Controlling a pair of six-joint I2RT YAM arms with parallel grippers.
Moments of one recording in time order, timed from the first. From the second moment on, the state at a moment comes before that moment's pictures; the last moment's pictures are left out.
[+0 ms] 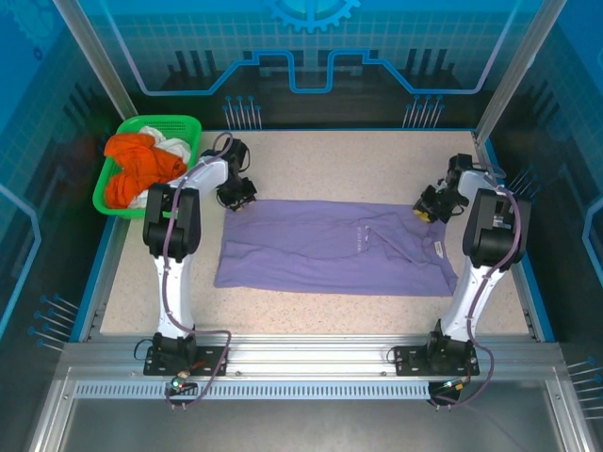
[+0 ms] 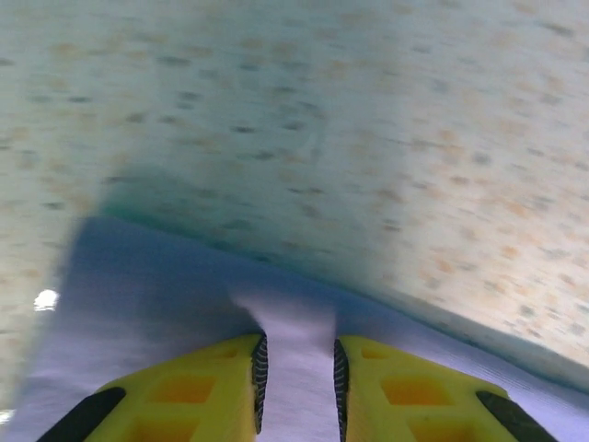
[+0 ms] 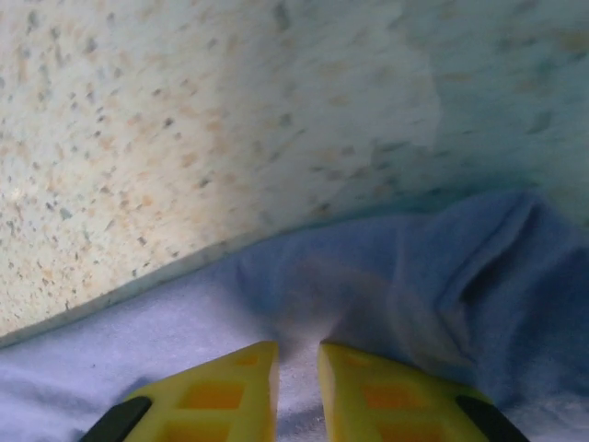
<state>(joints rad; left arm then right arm) -0.12 2.22 1.71 -0.87 0.07 -0.70 -0.24 2.07 1.44 -0.77 -0.36 0.46</state>
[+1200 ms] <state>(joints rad) -0.35 2.08 1.69 -0.86 0.33 -0.78 -0.01 1.99 1.47 -0.84 -0.30 0.35</state>
